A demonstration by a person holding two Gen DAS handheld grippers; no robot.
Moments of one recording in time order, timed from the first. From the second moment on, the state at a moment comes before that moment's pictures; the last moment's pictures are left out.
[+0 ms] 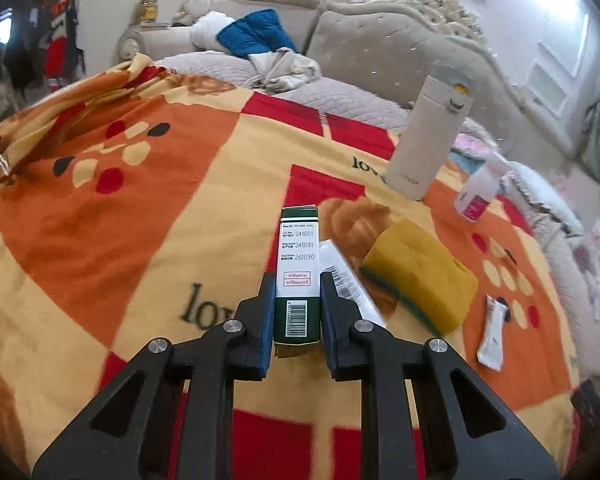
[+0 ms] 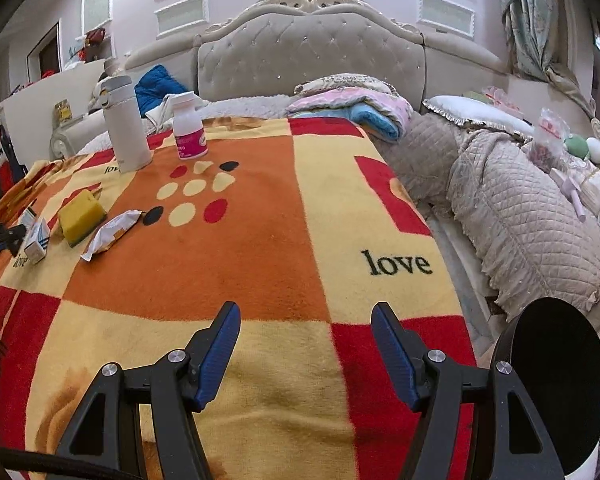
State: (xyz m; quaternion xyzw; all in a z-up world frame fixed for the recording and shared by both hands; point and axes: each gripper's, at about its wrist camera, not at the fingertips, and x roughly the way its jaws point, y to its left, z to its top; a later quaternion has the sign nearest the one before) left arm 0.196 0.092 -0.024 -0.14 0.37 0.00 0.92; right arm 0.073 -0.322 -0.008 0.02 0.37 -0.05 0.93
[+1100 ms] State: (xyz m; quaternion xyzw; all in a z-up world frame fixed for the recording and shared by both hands) left arm 0.132 0.101 -0.048 -0.10 0.39 -0.02 0.91; right arm 0.241 -0.080 -0.005 -0.13 0.42 0.24 0.87
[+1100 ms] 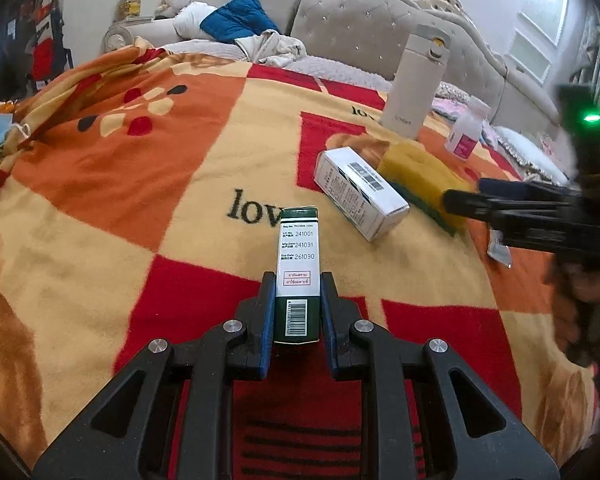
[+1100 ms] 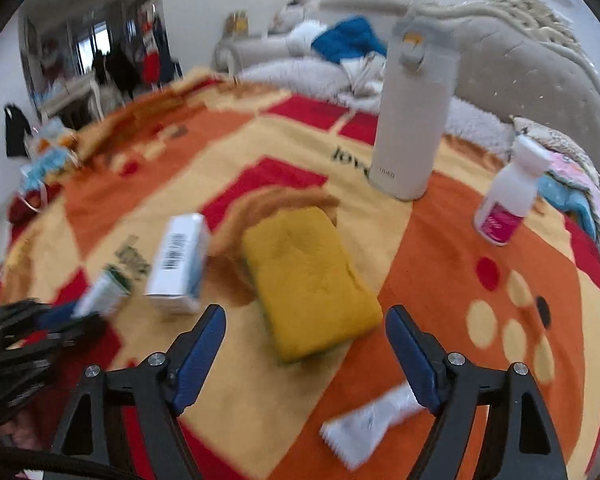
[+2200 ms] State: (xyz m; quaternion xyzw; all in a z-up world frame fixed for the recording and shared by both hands) left arm 0.130 0.093 -0.044 -0.09 0.40 -0.01 0.91; right arm 0.029 -0.339 0.015 0.03 0.33 0.00 0.94
